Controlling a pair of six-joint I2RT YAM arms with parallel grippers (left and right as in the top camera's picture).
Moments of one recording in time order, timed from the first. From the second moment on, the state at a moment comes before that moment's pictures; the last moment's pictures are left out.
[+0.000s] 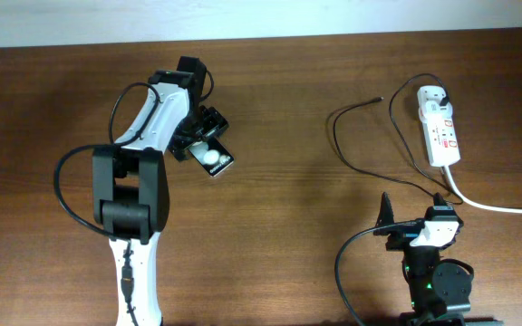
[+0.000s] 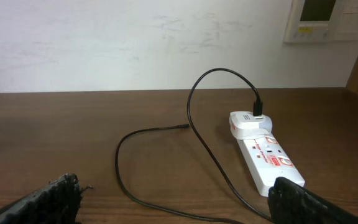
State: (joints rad) left arm -0.18 2.35 1.92 -1.10 0.05 -0.81; right arm 0.04 0.01 0.01 -0.07 0.08 0.03
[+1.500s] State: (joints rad) left arm -0.17 2.35 2.57 -1.69 -0.03 -0.61; right arm 0.04 0.01 0.01 -0.07 0.08 0.03
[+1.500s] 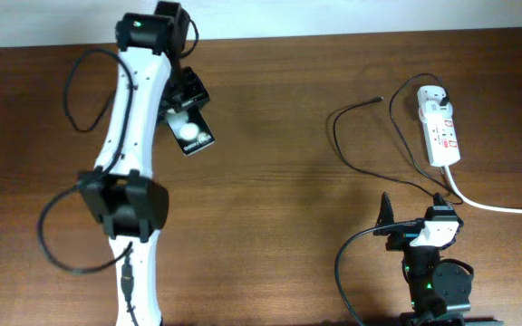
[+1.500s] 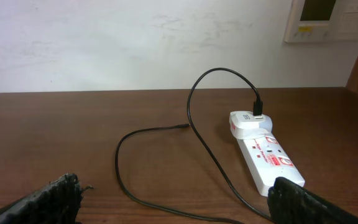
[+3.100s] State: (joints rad) left arm 0.08 1.69 1.25 -1.03 1.38 -0.36; right arm 0.04 0.01 0.01 -0.07 0.08 0.03
